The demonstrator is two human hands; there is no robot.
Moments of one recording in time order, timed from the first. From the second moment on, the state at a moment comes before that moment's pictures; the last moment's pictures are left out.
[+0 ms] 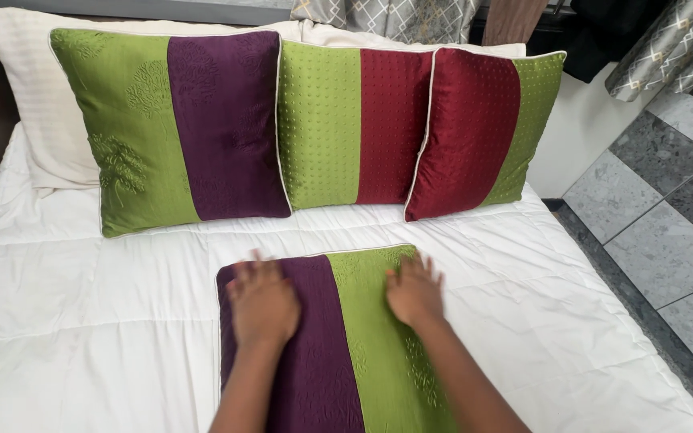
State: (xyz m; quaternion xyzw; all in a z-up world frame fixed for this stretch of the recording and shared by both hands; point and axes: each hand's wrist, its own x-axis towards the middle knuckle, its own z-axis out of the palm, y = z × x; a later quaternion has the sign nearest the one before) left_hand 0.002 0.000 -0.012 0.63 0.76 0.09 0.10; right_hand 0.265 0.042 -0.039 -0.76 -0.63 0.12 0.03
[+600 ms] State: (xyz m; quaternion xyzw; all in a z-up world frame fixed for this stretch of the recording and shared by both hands) left_hand 0.034 0.032 -0.011 0.60 0.78 -0.04 0.17; right_hand 0.201 0.065 -0.028 -0.69 -0.70 0.21 -0.06
